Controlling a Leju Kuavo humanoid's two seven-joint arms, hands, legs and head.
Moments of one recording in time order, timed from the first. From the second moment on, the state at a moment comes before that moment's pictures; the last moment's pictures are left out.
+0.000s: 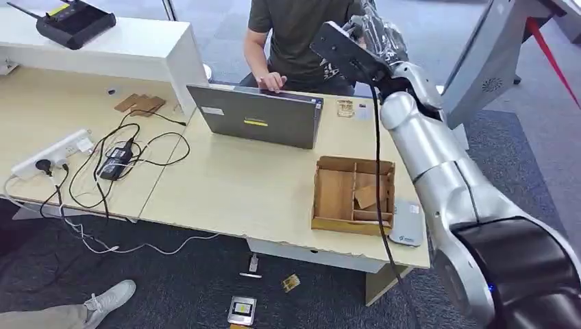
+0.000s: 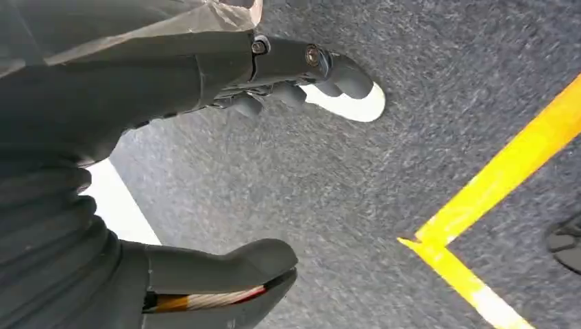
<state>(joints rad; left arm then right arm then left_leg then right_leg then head) -0.24 0.17 0.62 -0.19 -1.48 -0.38 -0.19 -1.31 0.17 0.42 -0.46 0.89 -0.05 -0.04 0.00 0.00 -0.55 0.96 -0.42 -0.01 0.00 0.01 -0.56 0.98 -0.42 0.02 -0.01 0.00</state>
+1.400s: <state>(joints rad) -0.24 0.17 0.58 -0.19 -1.50 -0.37 -0.20 -1.37 0.24 0.43 -0.29 0.95 -0.10 0.01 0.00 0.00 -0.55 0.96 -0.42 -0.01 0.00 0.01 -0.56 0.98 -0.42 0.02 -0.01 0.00</state>
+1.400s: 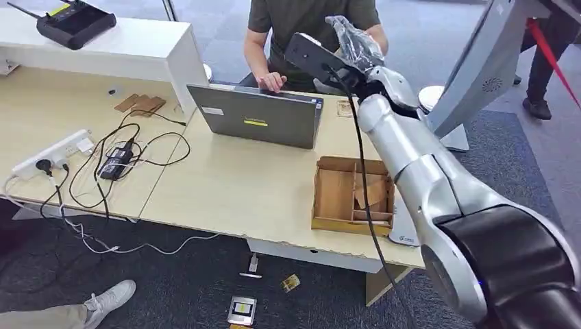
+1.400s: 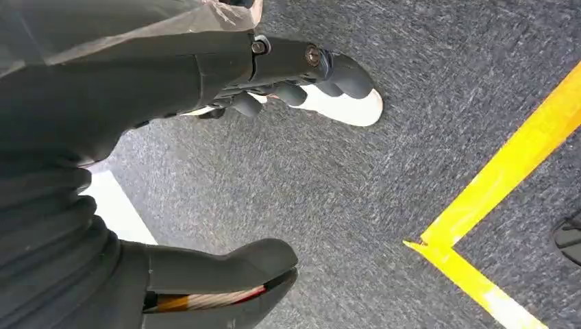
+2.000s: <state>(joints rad) -0.19 0.18 0.58 -0.19 -1.47 -0.32 -0.22 -1.38 0.12 0.22 -0.34 0.50 -0.63 -0.43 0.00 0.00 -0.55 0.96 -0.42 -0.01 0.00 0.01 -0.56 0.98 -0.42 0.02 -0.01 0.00</state>
